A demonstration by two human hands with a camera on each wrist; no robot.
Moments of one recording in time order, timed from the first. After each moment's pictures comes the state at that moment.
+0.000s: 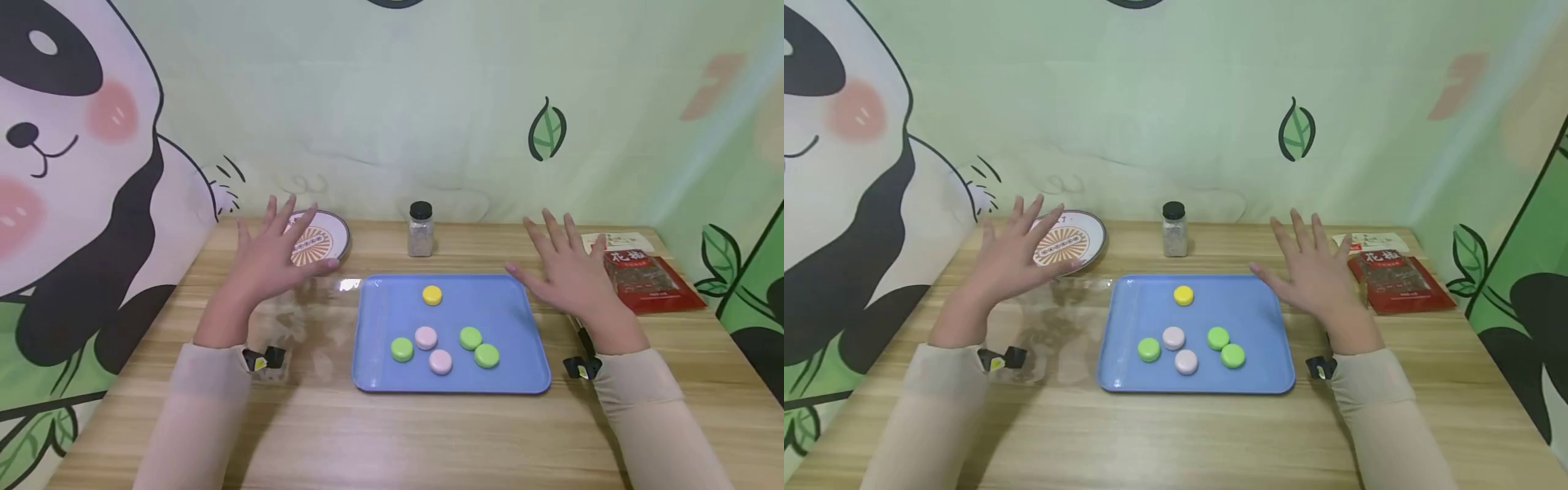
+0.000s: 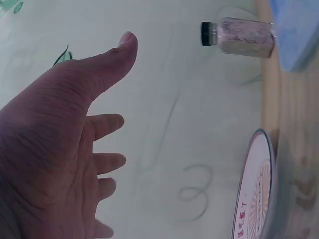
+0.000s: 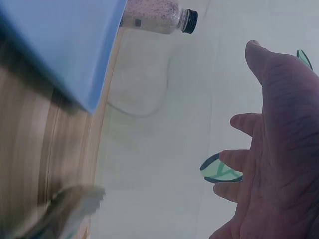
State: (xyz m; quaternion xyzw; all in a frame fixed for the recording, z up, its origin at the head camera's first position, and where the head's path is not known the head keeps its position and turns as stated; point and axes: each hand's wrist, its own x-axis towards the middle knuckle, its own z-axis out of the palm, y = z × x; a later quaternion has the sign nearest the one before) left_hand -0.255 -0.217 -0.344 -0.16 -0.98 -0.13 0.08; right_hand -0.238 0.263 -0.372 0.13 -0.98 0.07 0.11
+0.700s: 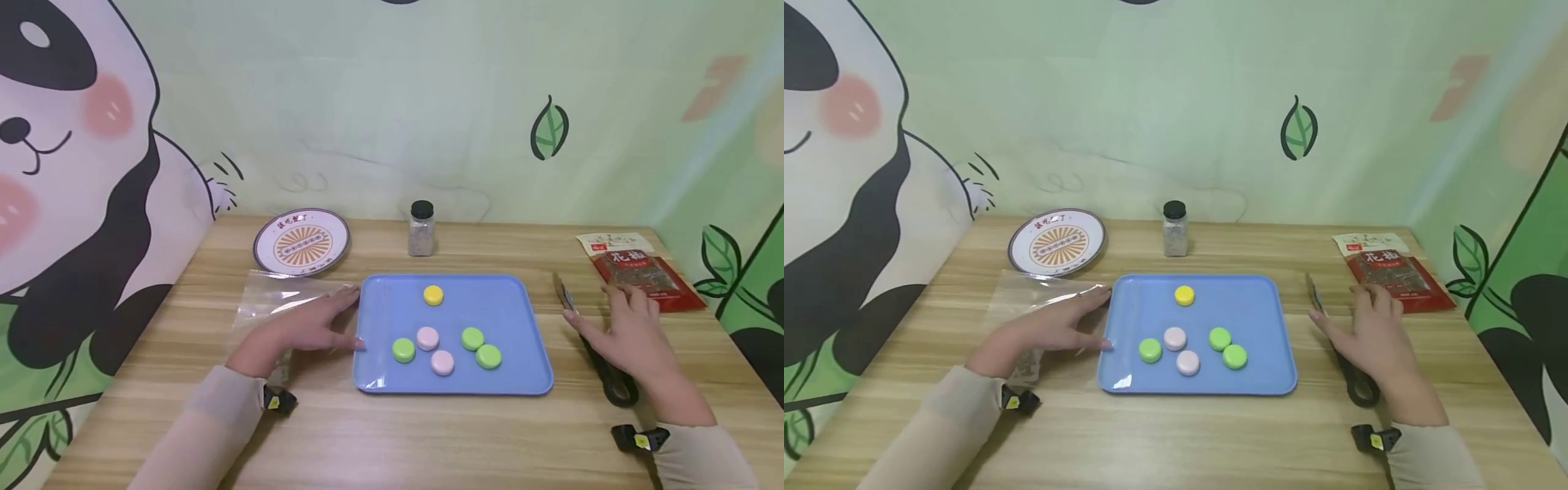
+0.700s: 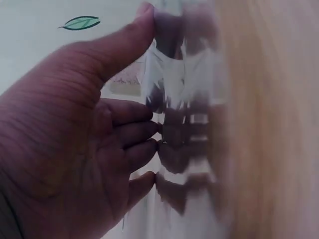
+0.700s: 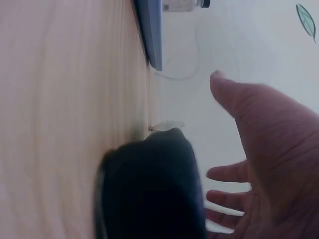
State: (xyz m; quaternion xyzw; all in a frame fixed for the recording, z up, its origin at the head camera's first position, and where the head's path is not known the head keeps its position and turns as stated) left_hand -0.236 -0.189 -0.435 -0.28 -0.93 -0.21 -0.14; right_hand -0.170 0.333 -0.428 0.01 -0.98 0.18 0.09
